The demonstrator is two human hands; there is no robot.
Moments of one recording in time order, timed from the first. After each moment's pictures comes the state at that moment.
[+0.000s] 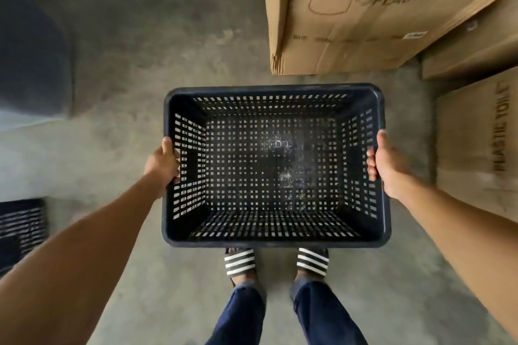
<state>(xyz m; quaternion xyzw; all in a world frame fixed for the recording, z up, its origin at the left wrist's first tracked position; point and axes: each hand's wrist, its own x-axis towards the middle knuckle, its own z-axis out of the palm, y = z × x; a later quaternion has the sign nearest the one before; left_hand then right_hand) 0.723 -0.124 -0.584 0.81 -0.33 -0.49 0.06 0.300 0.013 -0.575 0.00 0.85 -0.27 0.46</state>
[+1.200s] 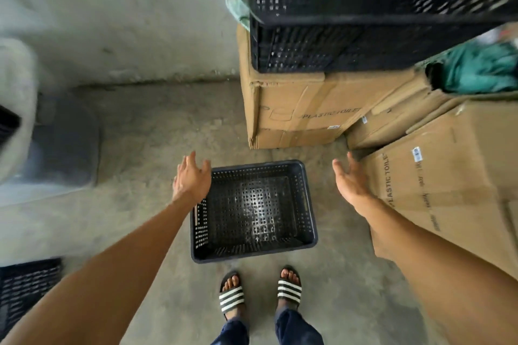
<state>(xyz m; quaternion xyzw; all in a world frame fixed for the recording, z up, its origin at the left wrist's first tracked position) 0.630 -0.141 -0.306 0.69 -0.62 -0.36 0.04 0.315 -0.007 -0.276 -0.25 0.89 -0.18 0.34</state>
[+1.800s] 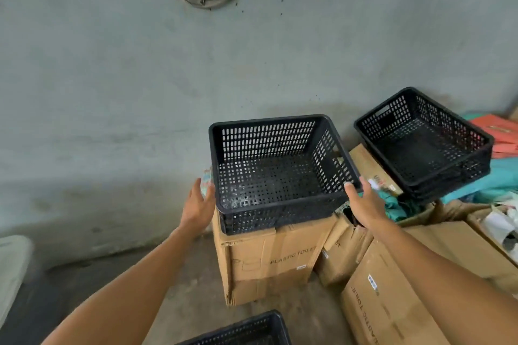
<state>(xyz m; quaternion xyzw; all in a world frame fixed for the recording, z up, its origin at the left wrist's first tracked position) 0.506 -0.250 -0.019 0.54 -0.70 -0.40 0.26 0.201 -0.042 0.023 -0.26 0.88 -0.38 0.14</state>
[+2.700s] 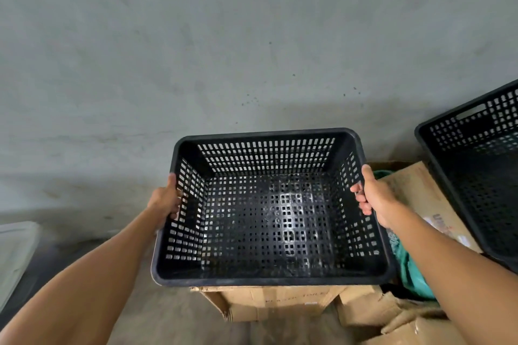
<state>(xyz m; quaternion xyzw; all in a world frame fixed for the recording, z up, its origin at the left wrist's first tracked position) 0.369 -0.435 -0.040 0.70 -0.45 -0.49 0.28 -0.051 -0.272 -0.018 -0.18 0.78 -0.44 0.41</state>
